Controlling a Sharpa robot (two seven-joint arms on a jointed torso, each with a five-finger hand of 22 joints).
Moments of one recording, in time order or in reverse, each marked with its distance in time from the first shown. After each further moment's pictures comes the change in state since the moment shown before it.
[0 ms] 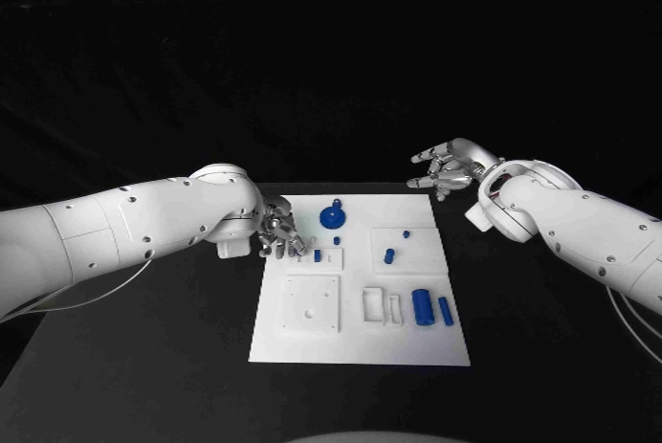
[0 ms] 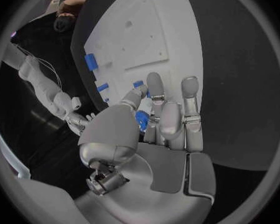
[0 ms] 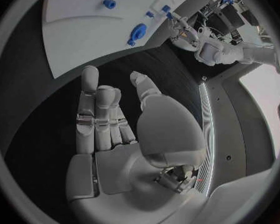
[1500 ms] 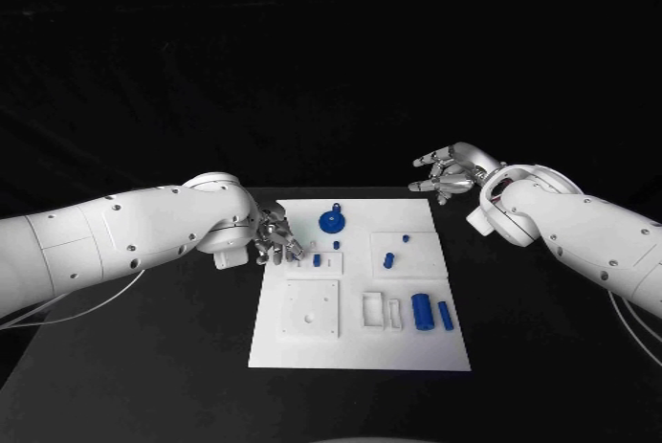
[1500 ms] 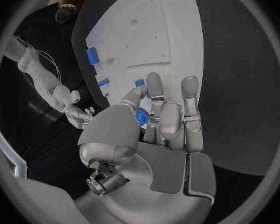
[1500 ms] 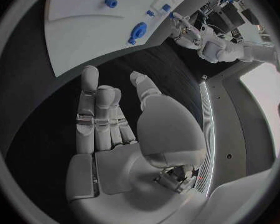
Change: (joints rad) left arm 0.001 -0.048 0.006 0.072 0.056 -0.073 -0.062; left_hand -0.001 -0.009 0.001 0.001 0.002 0.000 0.000 -0.005 -0.011 0.000 0.000 0.004 -0.007 0.000 0.000 0.000 0.000 0.000 0.004 -0.004 0.000 0.000; right arm 0.001 -0.007 0.000 0.001 0.014 -0.005 0.001; right_hand 0.000 0.000 0.000 0.000 0.000 0.000 0.000 0.000 0.000 0.000 0.000 0.000 0.000 0.000 0.000 0.000 0.000 0.000 0.000 0.000 0.000 0.000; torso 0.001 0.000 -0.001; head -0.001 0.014
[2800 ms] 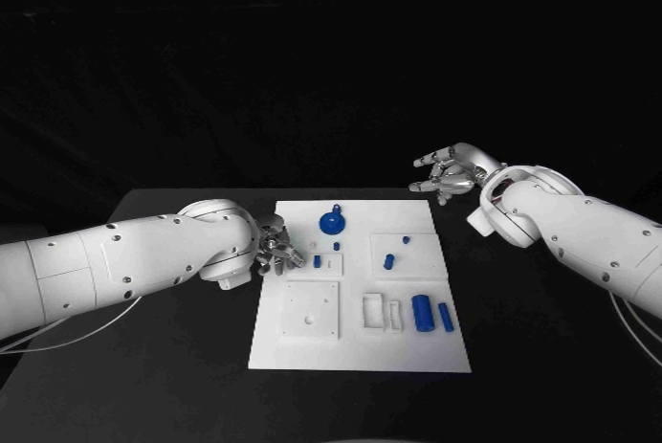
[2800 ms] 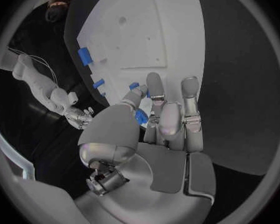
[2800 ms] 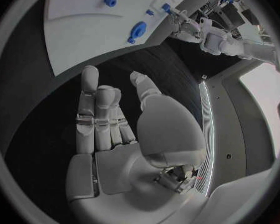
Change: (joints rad) left arm -0.053 -0.040 -0.014 0.087 -0.084 -0.195 0.001; left_hand 0.004 0.004 0.003 0.003 -0.004 0.000 0.000 0.006 -0.007 0.000 0.000 0.004 0.004 0.000 0.000 0.004 0.008 0.000 0.000 0.000 0.000 0.000; right arm 0.001 -0.003 0.000 0.006 0.001 -0.004 0.002; right_hand 0.000 0.000 0.000 0.000 0.000 0.000 0.000 0.000 0.000 0.000 0.000 0.000 0.000 0.000 0.000 0.000 0.000 0.000 0.000 0.000 0.000 0.000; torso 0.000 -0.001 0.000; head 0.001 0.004
